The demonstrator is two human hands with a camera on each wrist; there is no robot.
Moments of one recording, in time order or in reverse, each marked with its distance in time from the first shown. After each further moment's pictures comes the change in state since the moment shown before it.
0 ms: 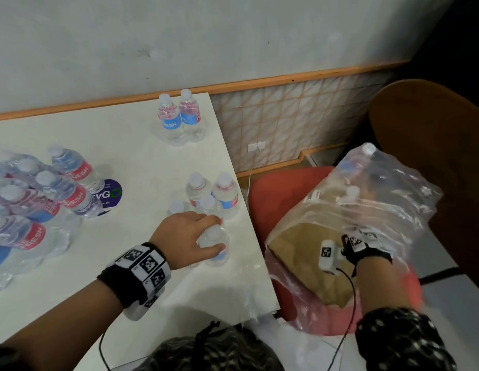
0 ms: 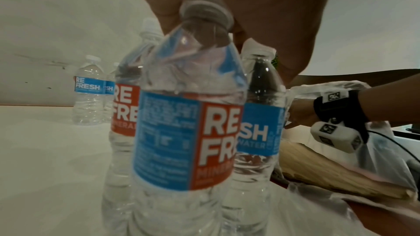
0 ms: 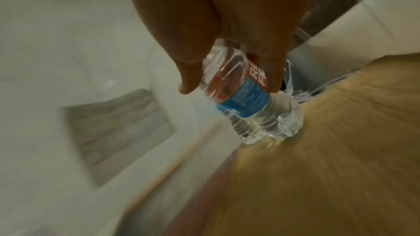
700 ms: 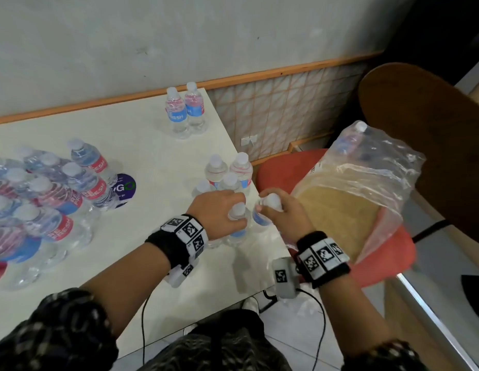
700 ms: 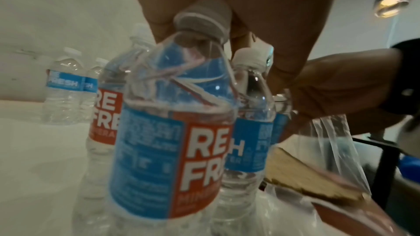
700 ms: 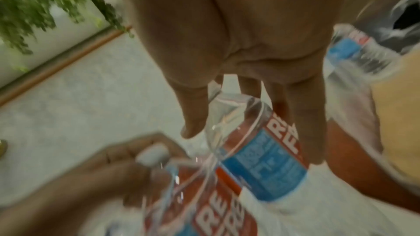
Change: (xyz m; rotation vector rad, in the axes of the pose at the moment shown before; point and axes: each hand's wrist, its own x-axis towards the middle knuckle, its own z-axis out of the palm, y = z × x) left_hand -0.004 0.000 -0.008 -0.093 -0.144 0.035; right_hand -0.110 -0.111 0.082 0.836 -0.060 -0.639
